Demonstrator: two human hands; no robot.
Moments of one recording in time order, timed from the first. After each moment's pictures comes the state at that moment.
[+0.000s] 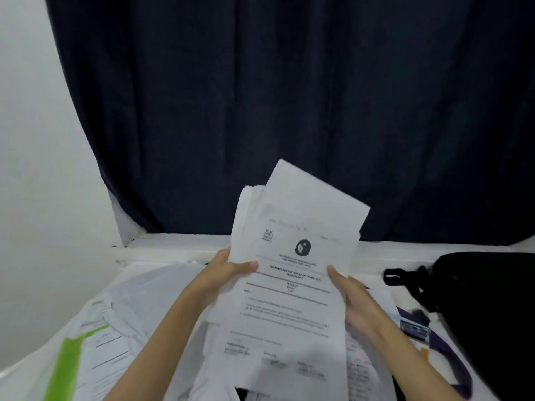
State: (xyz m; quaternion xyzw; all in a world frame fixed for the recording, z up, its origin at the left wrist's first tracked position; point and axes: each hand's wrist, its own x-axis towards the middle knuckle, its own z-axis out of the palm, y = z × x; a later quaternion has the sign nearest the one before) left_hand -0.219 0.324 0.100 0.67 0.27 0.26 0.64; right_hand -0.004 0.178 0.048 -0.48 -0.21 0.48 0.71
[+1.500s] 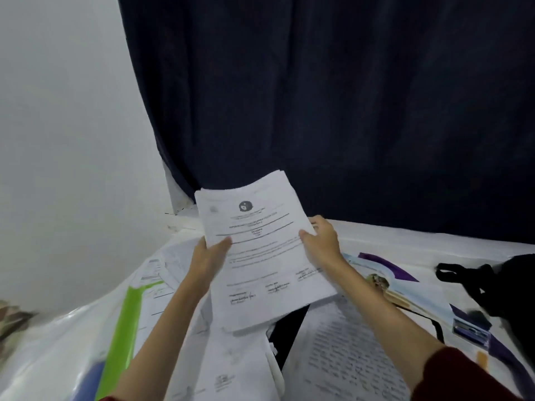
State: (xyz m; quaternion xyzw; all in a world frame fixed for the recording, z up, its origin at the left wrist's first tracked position) left_hand -0.296 0.341 0.074 0.55 0.49 0.44 0.52; right_hand -0.093 0.280 0.088 -0.69 -0.45 0.18 0.54
